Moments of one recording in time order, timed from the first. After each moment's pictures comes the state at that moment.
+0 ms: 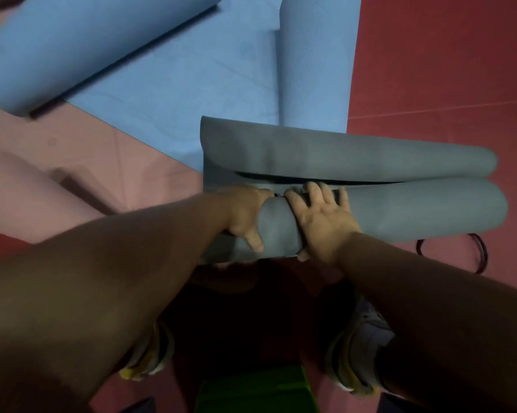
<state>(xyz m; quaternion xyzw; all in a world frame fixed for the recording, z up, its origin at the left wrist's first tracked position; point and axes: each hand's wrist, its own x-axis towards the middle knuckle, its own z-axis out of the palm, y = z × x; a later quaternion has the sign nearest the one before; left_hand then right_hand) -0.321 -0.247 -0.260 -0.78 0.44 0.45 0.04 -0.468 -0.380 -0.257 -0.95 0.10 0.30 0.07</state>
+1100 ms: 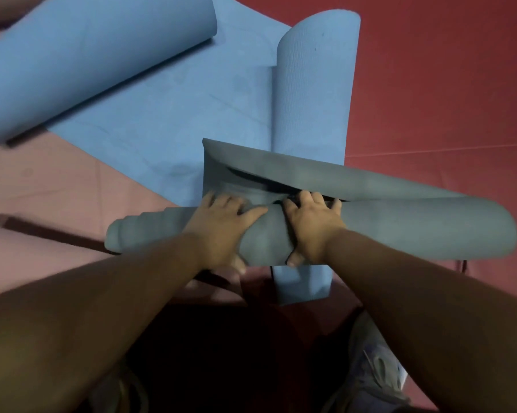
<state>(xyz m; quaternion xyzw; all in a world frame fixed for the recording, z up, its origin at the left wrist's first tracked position) -0.287 -0.250 -0.290 -0.82 0.51 0.24 0.10 -0.385 -0.435 -0.273 -0.93 0.12 0.35 0.09</state>
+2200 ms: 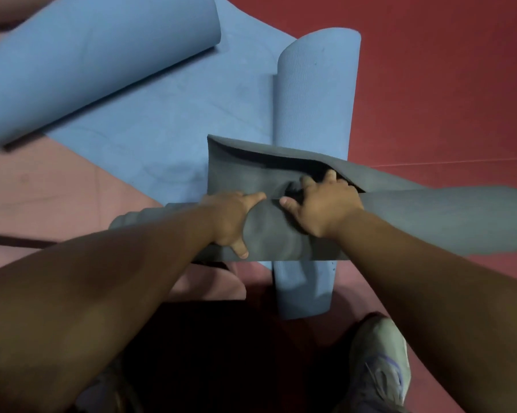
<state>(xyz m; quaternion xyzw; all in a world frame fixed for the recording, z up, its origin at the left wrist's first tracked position) -0.235 -0.287 -0.281 -0.81 0.42 0.40 0.07 -0.344 -0.457 -0.243 -0.92 0.24 0.30 0.06</state>
